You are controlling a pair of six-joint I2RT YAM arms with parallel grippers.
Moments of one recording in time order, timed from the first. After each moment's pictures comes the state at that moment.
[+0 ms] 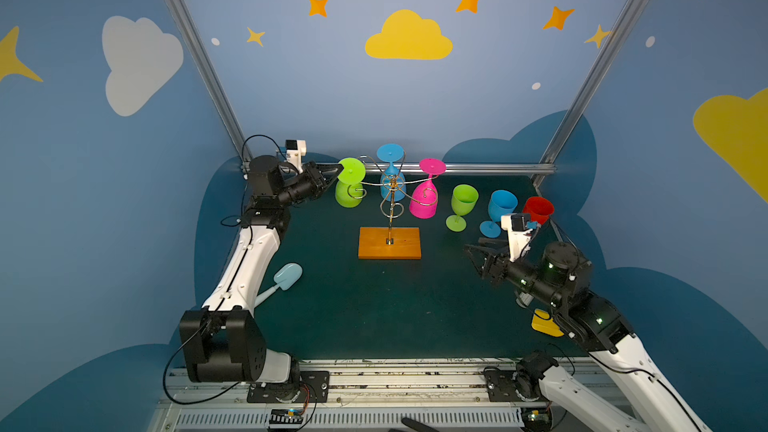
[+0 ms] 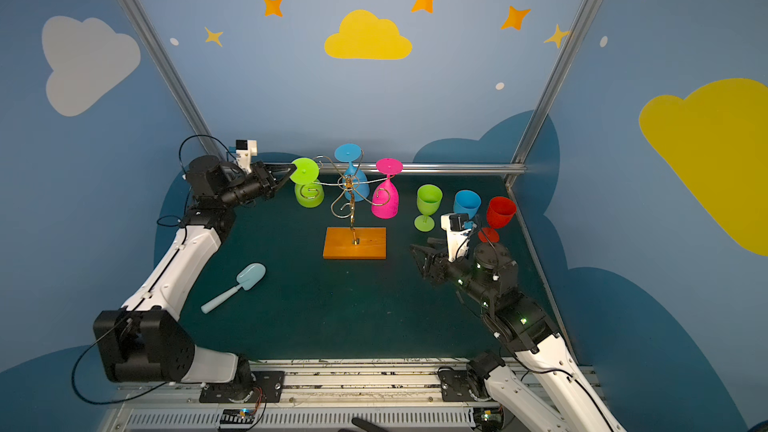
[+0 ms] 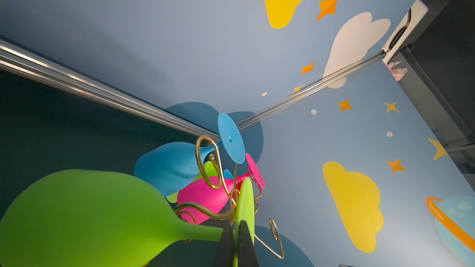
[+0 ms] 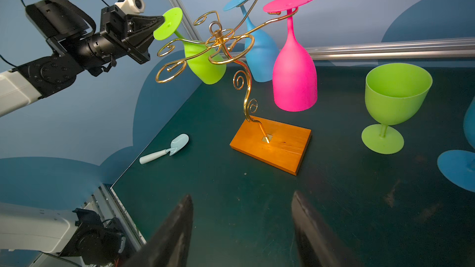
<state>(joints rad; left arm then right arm) 0.06 1.39 1.23 0.09 0.86 -1.00 0.58 0.68 0.90 -0.47 -0.19 0.34</state>
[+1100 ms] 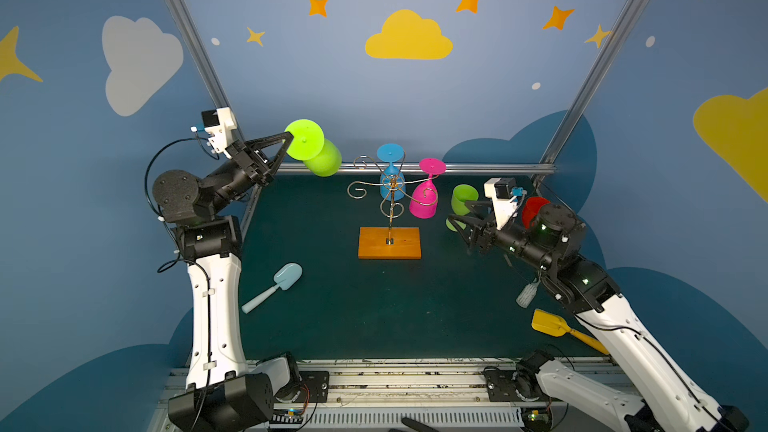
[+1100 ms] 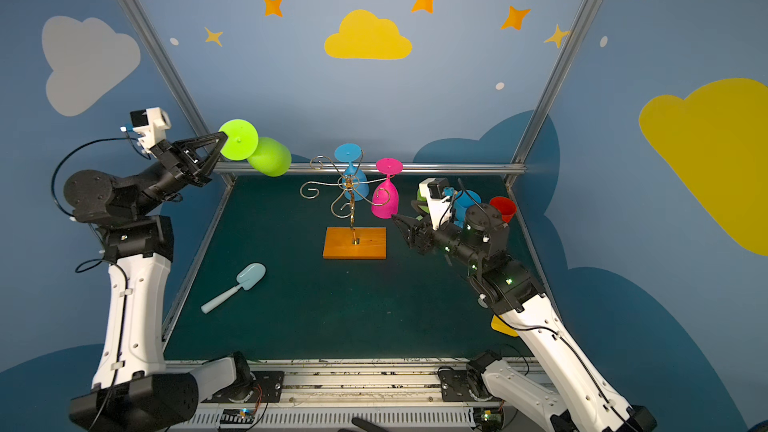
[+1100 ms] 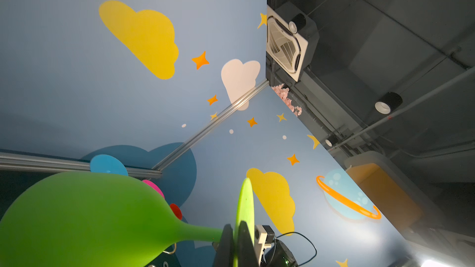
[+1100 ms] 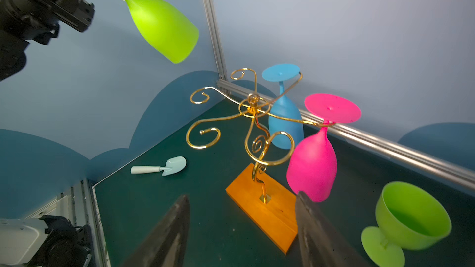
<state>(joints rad) 0.26 1.18 1.38 0.42 1.08 -1.53 0.58 0.96 1.16 -0.30 -0.32 0.09</state>
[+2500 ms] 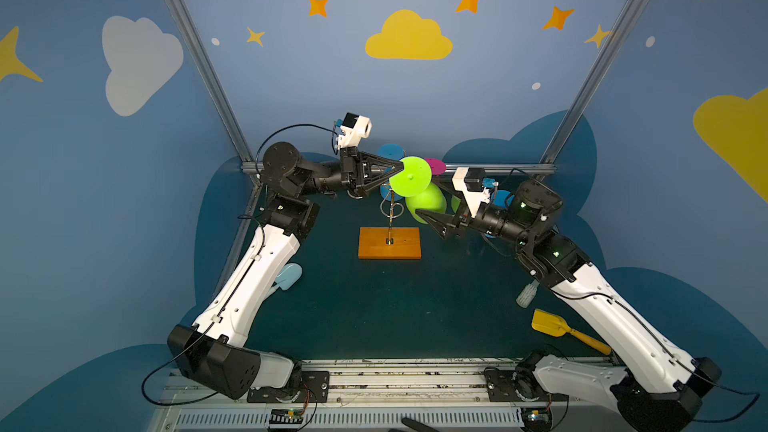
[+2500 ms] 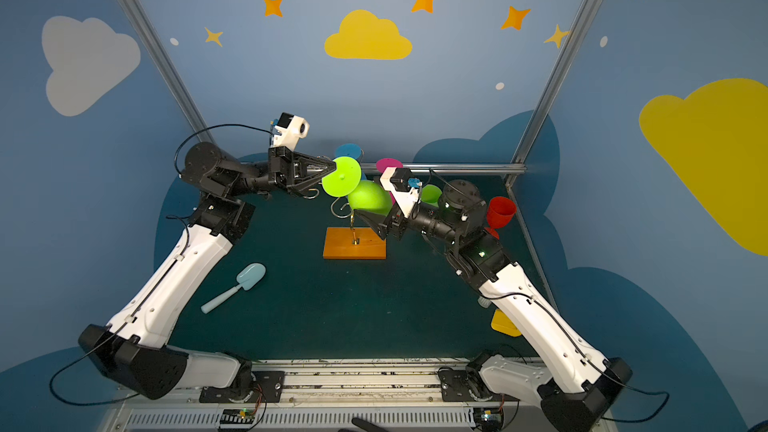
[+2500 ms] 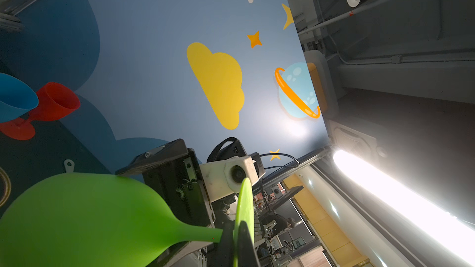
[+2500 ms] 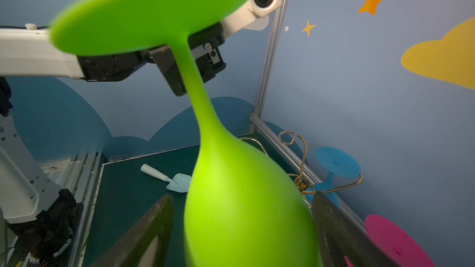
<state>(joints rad) -0.34 1.39 1.53 0.36 1.16 -1.52 0.67 1.17 1.30 -0.12 -0.49 -0.16</state>
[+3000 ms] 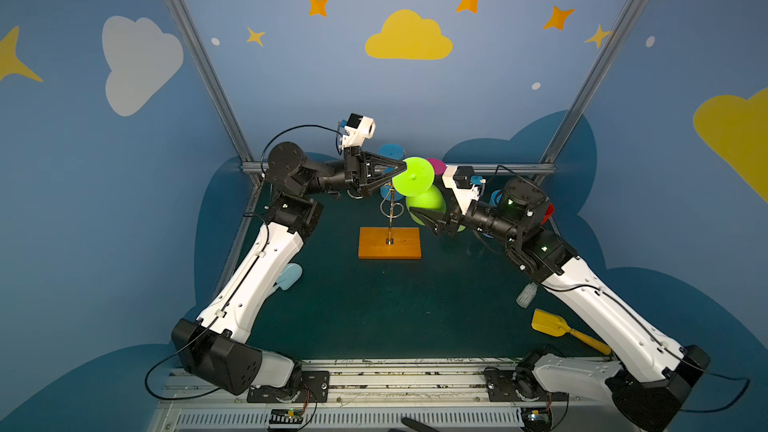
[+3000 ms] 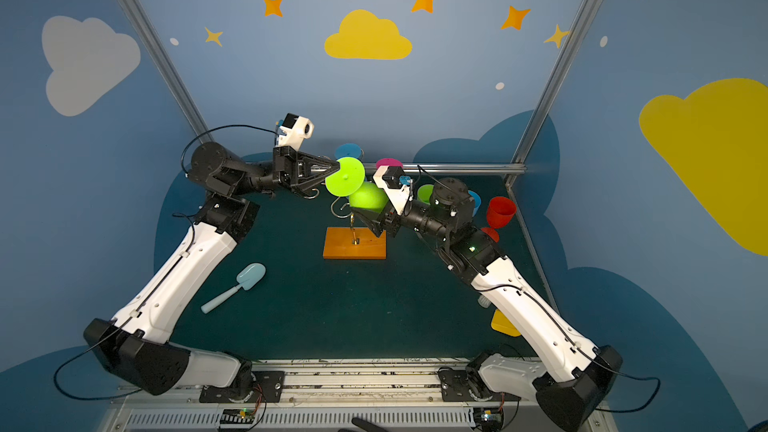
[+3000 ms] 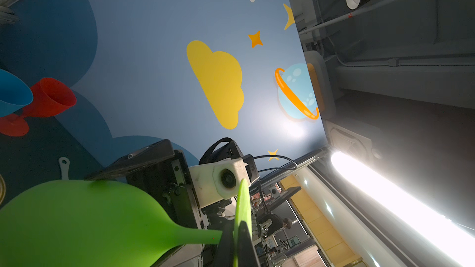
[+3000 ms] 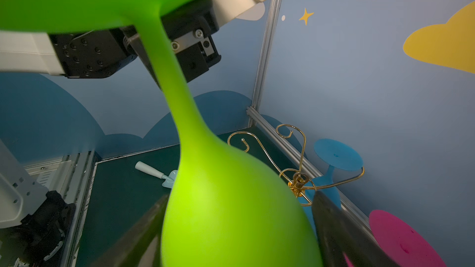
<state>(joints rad) -0.35 1.42 1.53 0.40 1.16 -1.56 0.69 1.20 1.30 -0.10 -0.45 -0.16</state>
